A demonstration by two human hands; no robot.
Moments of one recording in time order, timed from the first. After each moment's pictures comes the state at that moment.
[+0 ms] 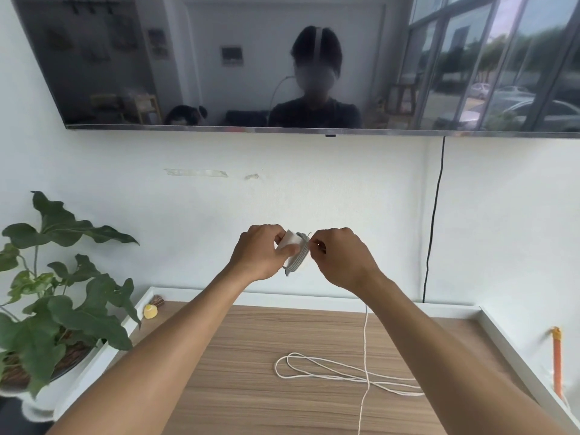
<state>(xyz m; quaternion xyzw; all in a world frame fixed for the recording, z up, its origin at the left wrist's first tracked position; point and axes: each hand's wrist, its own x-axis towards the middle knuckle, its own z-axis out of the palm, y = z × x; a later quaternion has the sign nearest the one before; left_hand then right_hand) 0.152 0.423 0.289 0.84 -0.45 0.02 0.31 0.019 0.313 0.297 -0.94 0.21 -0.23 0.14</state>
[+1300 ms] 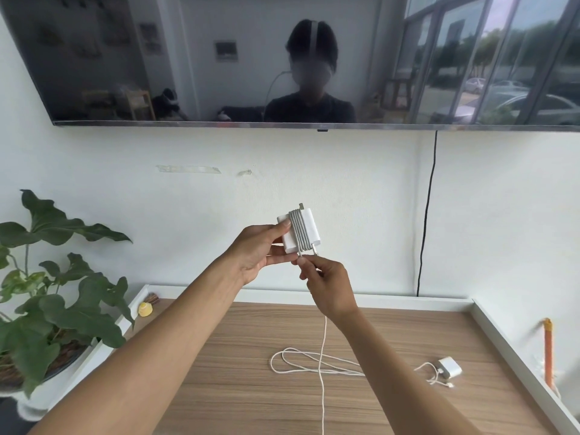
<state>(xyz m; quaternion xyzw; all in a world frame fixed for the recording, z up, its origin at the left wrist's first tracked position) 0.140 0.415 0.294 0.59 -0.24 -0.37 0.67 0.020 0.324 0.222 -0.75 0.19 -0.35 0.53</state>
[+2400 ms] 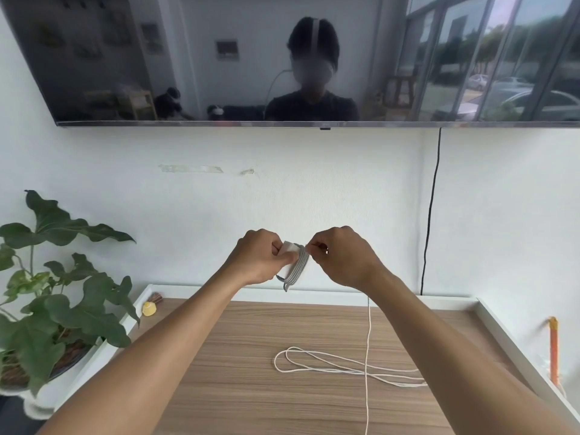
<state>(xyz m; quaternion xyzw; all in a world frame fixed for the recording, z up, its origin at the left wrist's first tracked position) 0.147 0.427 0.281 0.84 -0.42 -0.08 0.32 0.006 0.310 0.298 -0.95 0.20 -0.19 0.16</state>
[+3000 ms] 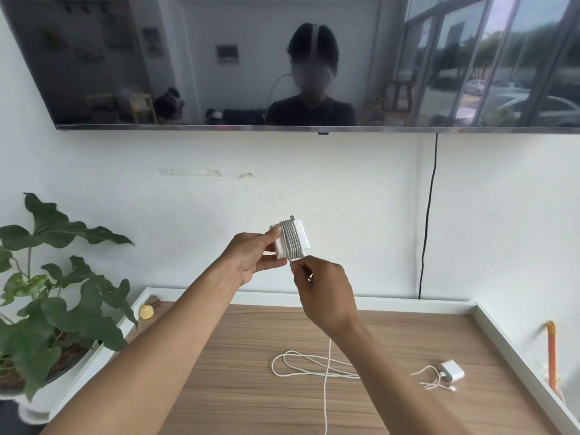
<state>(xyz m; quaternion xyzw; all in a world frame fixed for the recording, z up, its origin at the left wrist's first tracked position) 0.153 0.416 0.288 0.63 -0.17 -0.34 0.67 0.008 0.351 0.246 -0.86 0.22 -0.35 0.28</state>
